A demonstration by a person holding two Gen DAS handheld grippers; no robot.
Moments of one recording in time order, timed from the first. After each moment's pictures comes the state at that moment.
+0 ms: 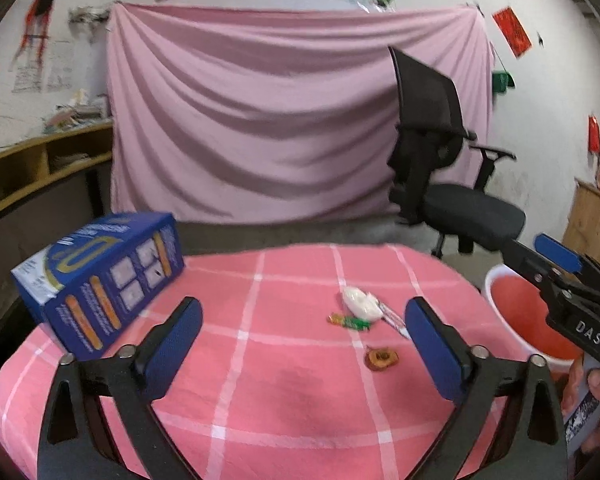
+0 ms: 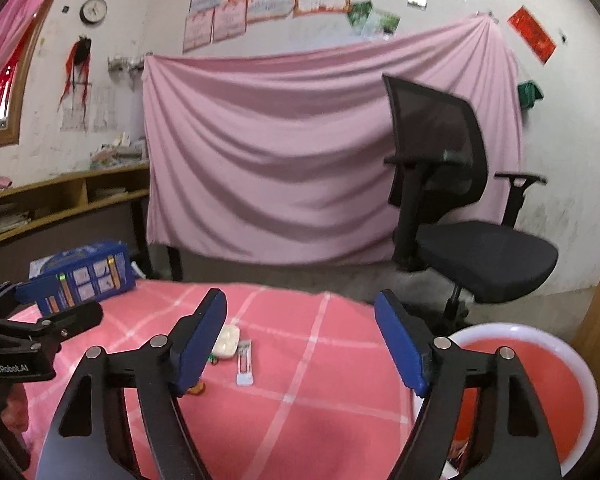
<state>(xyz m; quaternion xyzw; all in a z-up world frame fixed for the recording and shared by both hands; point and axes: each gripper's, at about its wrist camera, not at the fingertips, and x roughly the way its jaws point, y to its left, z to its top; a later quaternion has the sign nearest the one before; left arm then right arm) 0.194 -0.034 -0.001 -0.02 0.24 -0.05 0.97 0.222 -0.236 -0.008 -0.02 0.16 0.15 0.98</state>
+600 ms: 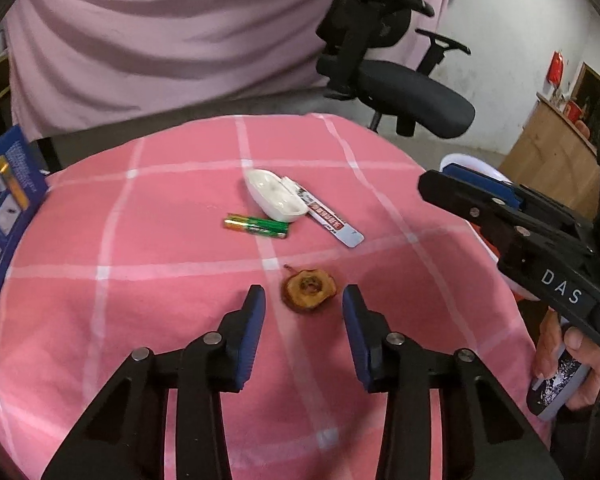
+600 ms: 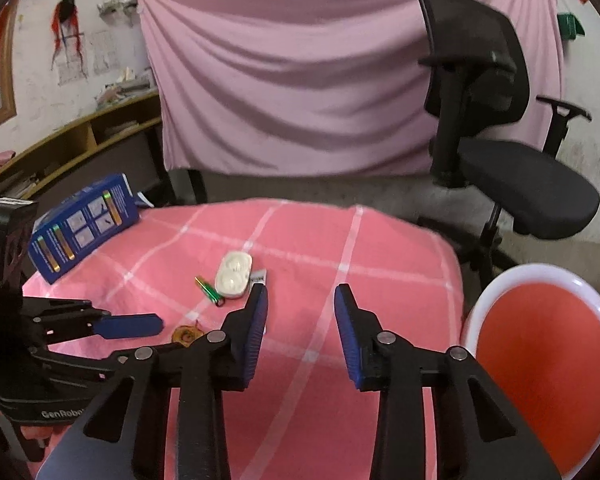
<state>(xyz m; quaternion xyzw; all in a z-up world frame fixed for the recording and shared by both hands) 0.265 -0.077 -0.041 0.00 0.45 -0.19 0.87 0.275 -0.226 -0.040 -0.02 0.32 0.19 0.93</state>
